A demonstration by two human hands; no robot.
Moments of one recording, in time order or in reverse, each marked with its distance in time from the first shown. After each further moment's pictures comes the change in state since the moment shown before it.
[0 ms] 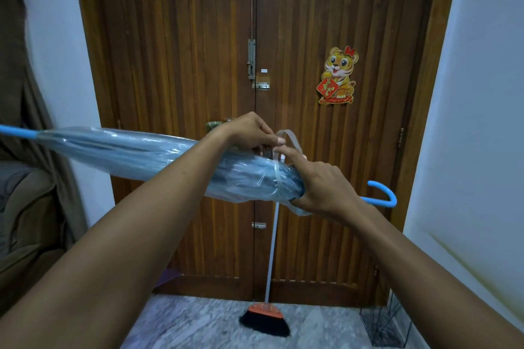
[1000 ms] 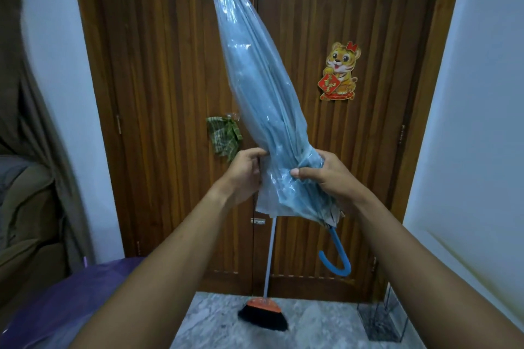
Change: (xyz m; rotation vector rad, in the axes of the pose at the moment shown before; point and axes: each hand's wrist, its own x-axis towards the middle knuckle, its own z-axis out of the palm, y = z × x) left_hand -0.037 -0.029 0.082 -1.194 0.069 -0.059; right_hand 0.005 0.015 -0.005 1.259 -0.105 0.479
